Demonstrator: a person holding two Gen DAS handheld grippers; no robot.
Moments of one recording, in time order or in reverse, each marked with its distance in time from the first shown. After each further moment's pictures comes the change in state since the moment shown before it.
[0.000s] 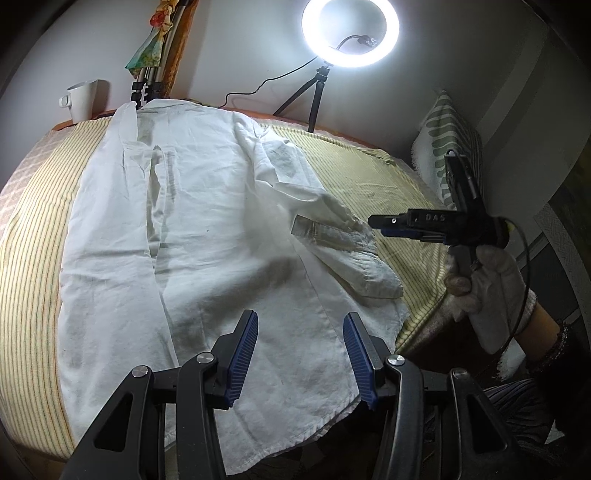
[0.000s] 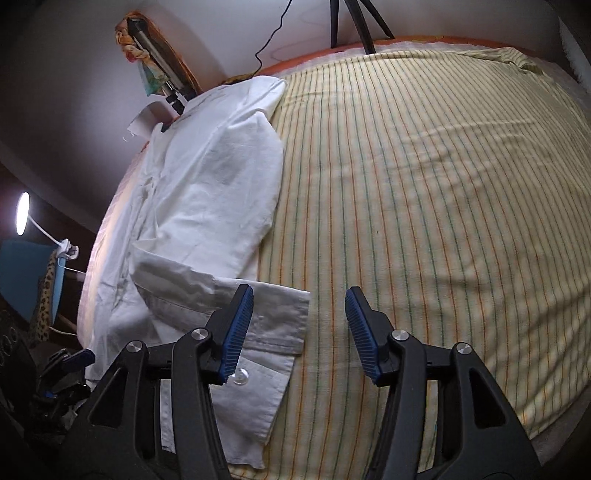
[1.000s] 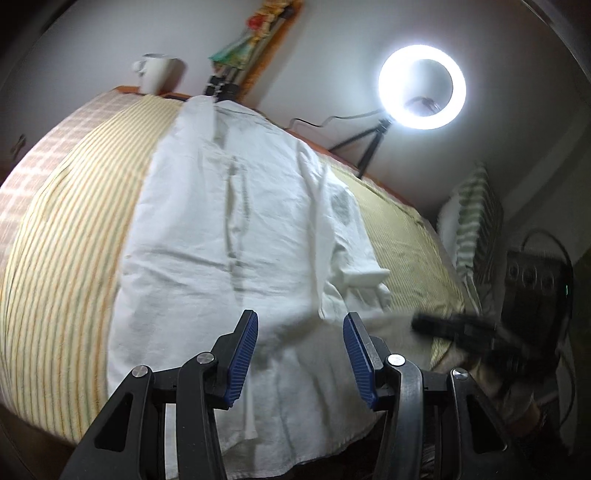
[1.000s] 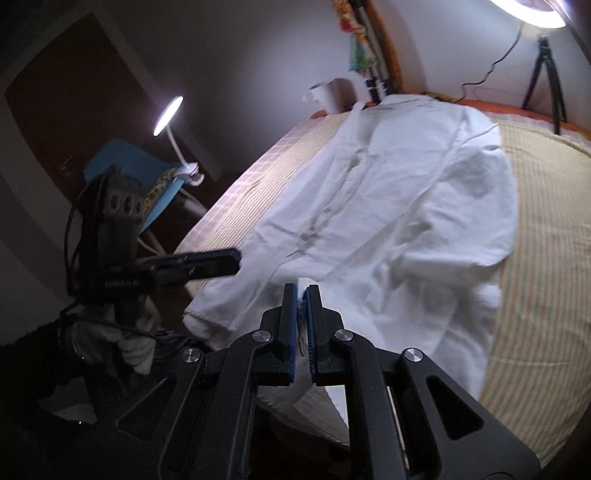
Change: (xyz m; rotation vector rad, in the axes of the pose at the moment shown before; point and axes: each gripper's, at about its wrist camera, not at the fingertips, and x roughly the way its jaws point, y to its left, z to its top) left arm -0.034 0.070 0.011 -0.291 -0.112 -0.001; right arm -0.025 0.163 -0.058 -0.442 0.012 0.392
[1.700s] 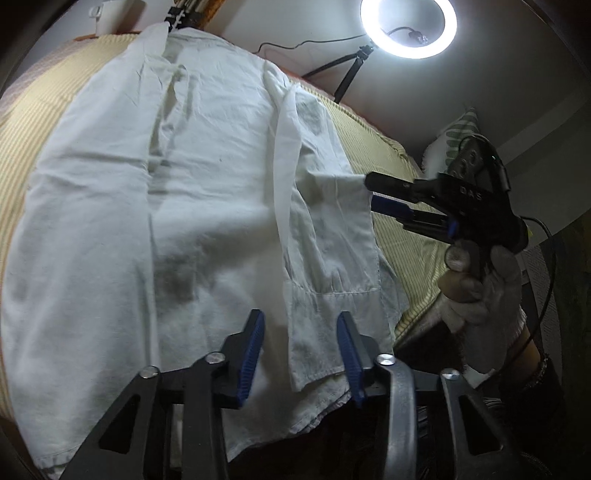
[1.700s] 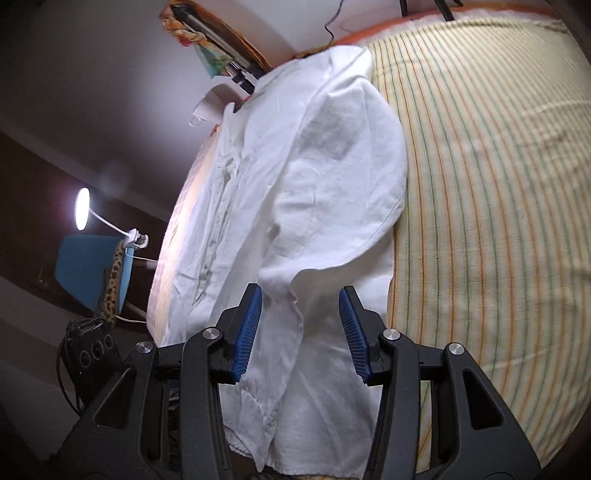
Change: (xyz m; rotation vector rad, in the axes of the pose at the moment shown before) left arm 0.062 -0.023 -0.042 0.050 0.250 -0.092; right arm 0.002 -0.131 -0.003 0.468 0.005 -0.076
